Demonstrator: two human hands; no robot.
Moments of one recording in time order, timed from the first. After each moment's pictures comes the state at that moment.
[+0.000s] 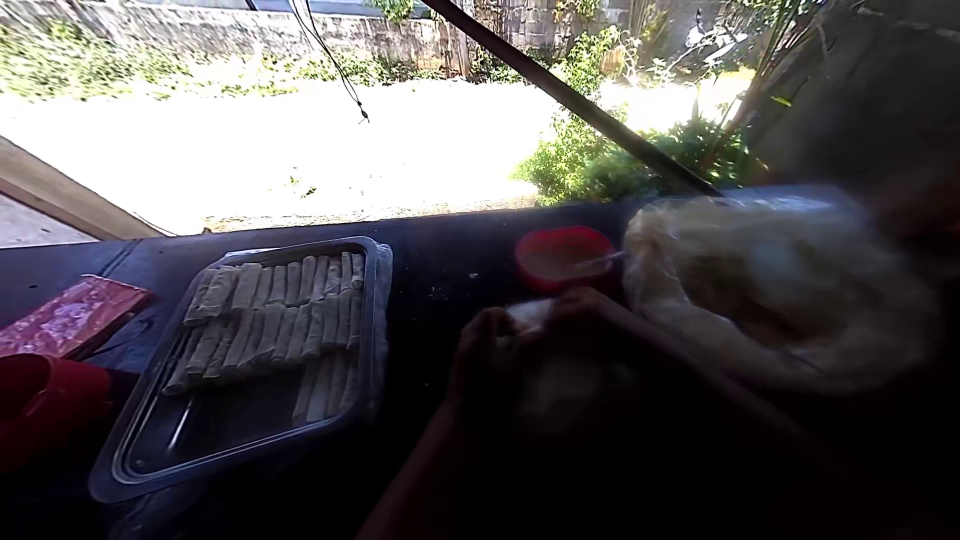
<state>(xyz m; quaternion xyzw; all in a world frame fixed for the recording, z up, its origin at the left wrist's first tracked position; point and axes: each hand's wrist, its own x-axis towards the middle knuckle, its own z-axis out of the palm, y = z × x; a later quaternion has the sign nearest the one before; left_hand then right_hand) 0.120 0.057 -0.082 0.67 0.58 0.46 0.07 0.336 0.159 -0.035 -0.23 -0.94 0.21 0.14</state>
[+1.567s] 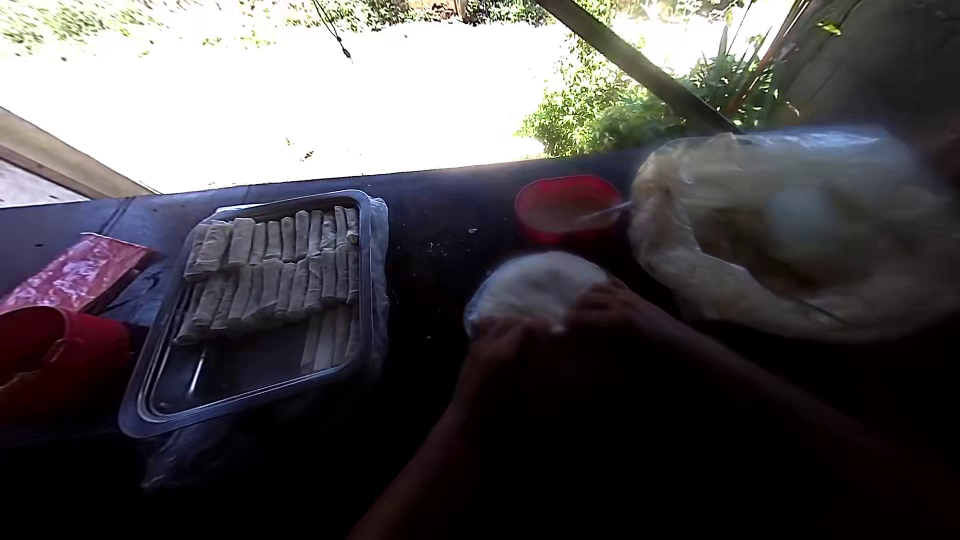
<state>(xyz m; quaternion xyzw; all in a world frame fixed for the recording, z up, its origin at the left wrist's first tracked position) 0.145 -0.008 -0.073 0.77 0.54 0.34 0.00 0.372 0.094 -0.051 -0.19 -0.96 0.12 0.17</state>
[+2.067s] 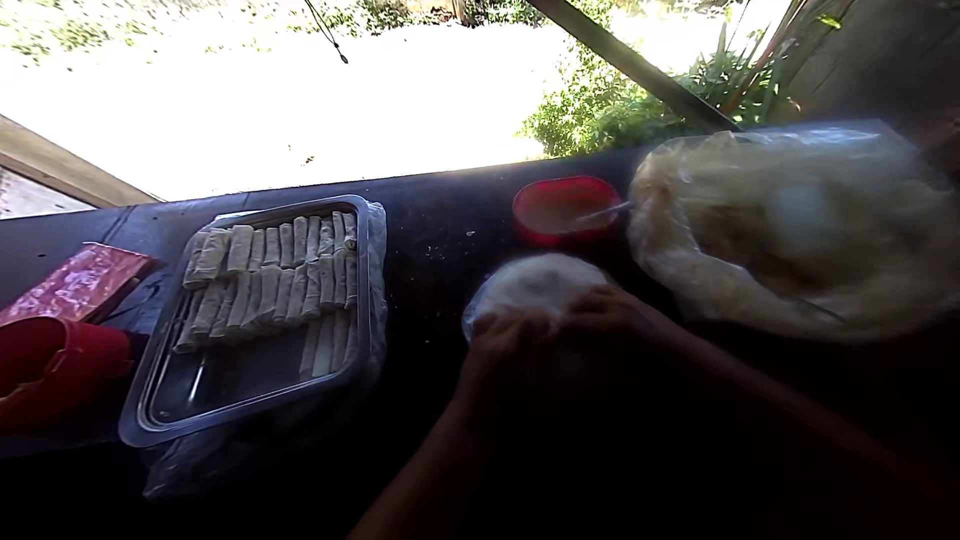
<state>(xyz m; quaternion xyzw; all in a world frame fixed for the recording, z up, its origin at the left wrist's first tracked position) 0.147 0.004 -0.074 0.77 0.54 0.33 0.01 0.369 0.093 -0.051 -0.20 -0.95 0.13 0.19</state>
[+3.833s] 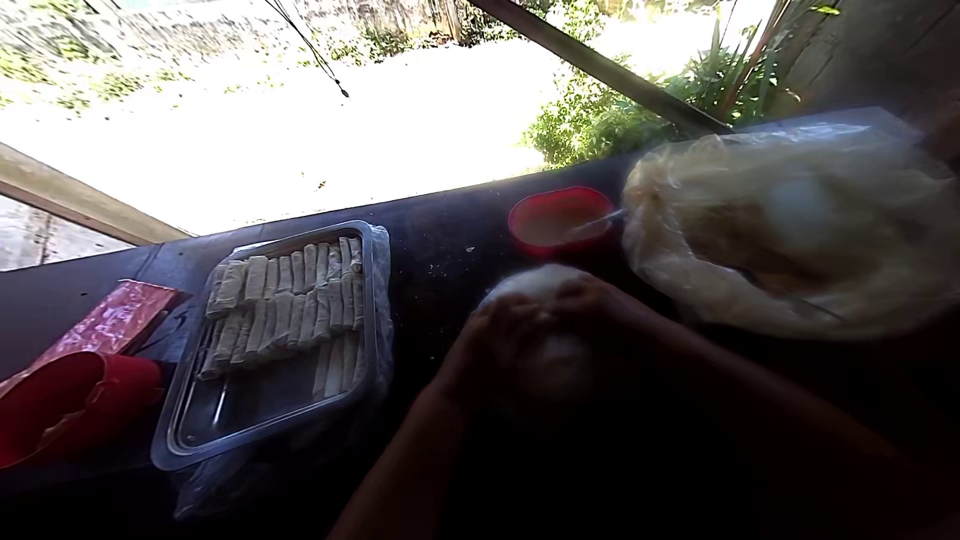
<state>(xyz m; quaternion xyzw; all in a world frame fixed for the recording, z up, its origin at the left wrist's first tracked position) 0.109 0.043 -0.071 0.78 0.50 0.33 0.17 0.348 0.122 -0.057 -0.26 -0.94 0.17 0.16</state>
